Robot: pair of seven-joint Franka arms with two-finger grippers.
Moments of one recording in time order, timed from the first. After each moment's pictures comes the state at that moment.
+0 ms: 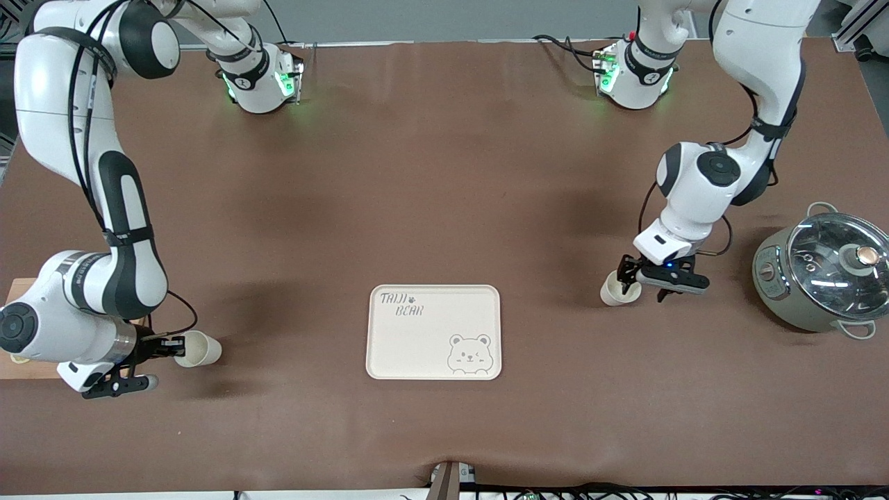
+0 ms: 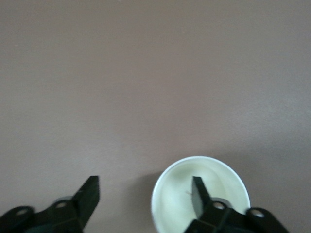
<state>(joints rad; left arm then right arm) -0.15 0.31 0.00 -2.28 0.05 2.97 0.04 -0.06 0.85 -0.06 -1.28 0.12 2.10 -0.30</state>
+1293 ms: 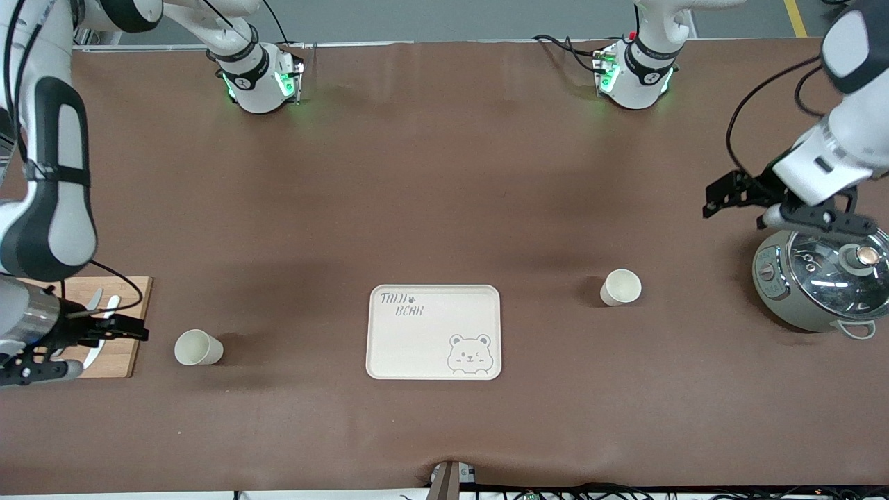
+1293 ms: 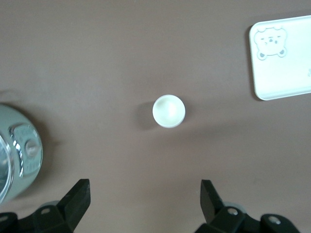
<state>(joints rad) -0.06 -0.07 -0.01 -1.81 -0.12 1.80 0.11 -0.06 0.58 -0.08 -1.25 0.11 1.85 -0.23</state>
